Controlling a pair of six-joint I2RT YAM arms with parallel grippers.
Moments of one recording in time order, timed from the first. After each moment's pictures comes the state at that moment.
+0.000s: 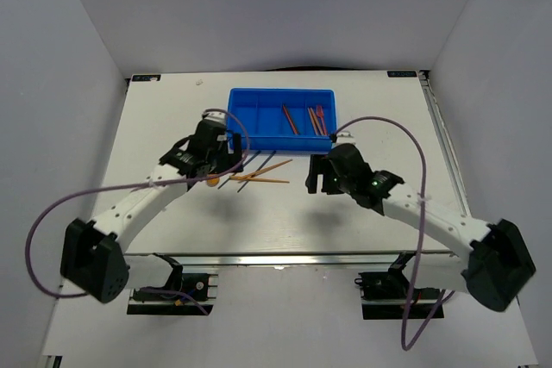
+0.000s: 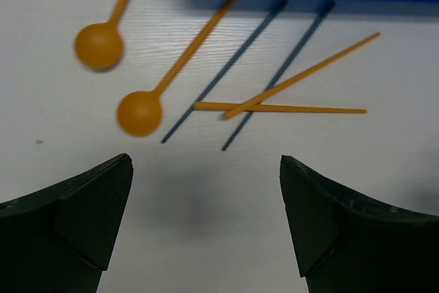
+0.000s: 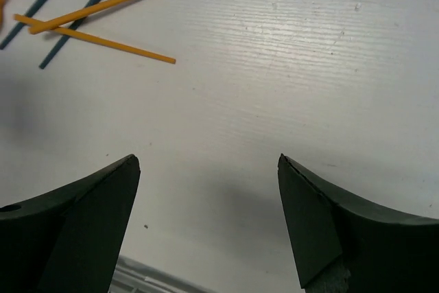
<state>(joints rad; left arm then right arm) -0.48 1.24 0.95 -0.52 -0.24 -0.39 0.75 1.24 0.80 -0.34 0.18 0.52</state>
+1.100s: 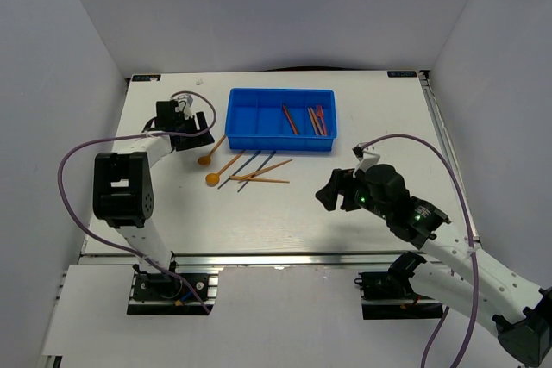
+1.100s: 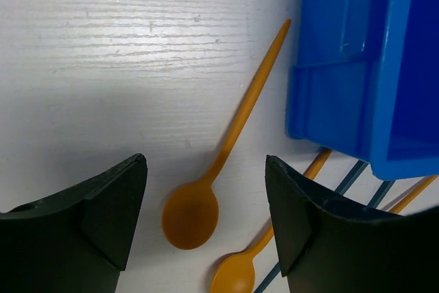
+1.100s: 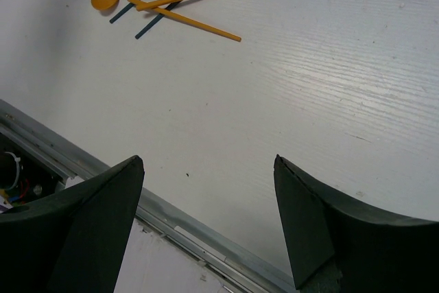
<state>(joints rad) 0.00 1.80 1.11 -0.14 0.25 -0.20 0.75 0.74 0.62 -0.39 0.02 0.52</state>
